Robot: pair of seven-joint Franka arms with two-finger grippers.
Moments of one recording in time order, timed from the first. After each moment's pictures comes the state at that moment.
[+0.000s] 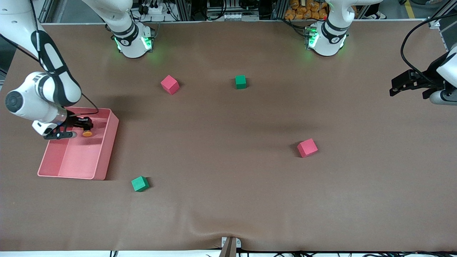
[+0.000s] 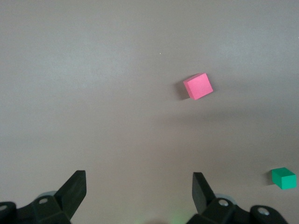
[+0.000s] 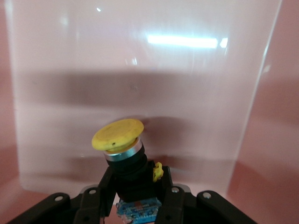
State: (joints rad) left arm -0.02 0.03 -0.02 -1.52 -0.02 1.50 0.05; right arm -0.38 0.34 0.05 -2.21 -0.02 2.42 -0.44
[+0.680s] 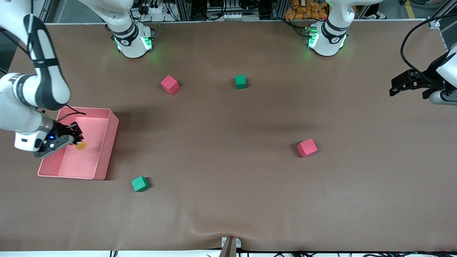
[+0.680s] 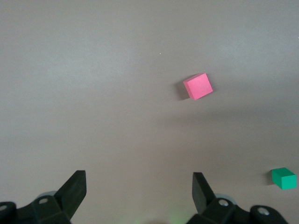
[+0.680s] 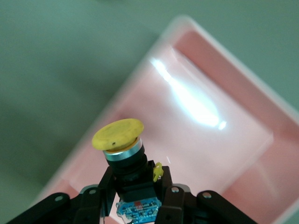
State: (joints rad) left arm -0.02 0.03 -0.02 -1.52 -0.02 1.50 0.05; right arm -0.19 0.27 0.08 -1.97 -0.02 2.23 -0.78
